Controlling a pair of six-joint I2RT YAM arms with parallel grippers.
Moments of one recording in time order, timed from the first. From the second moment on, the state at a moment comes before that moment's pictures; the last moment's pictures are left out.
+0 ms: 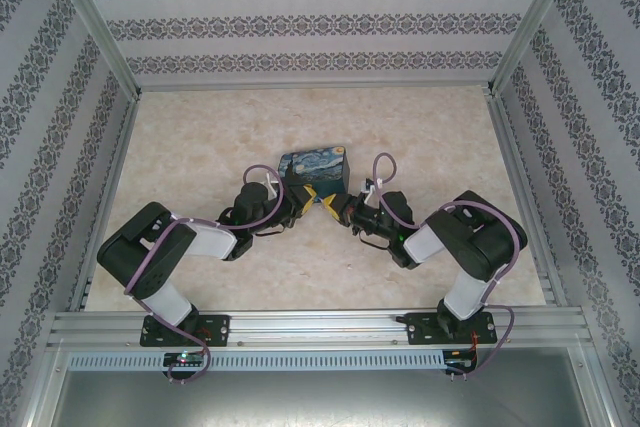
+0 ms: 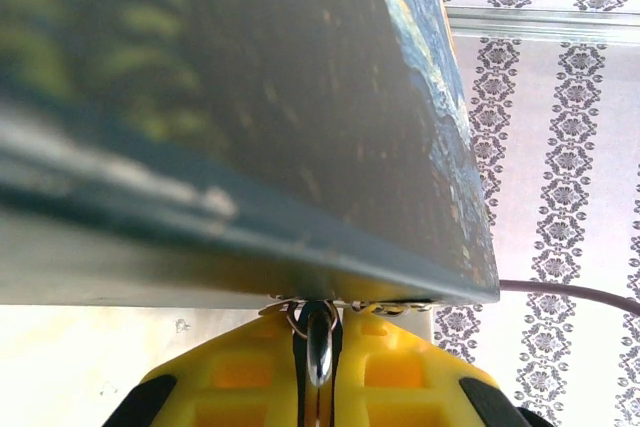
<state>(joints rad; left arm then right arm) -0.59 1.62 0.48 0.86 0.30 -1.51 0.58 1.74 0.35 1.20 -0.45 1.52</state>
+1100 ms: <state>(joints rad) -0.59 1.62 0.48 0.85 0.30 -1.48 0.51 1.84 0.42 1.25 -0.57 1.63</state>
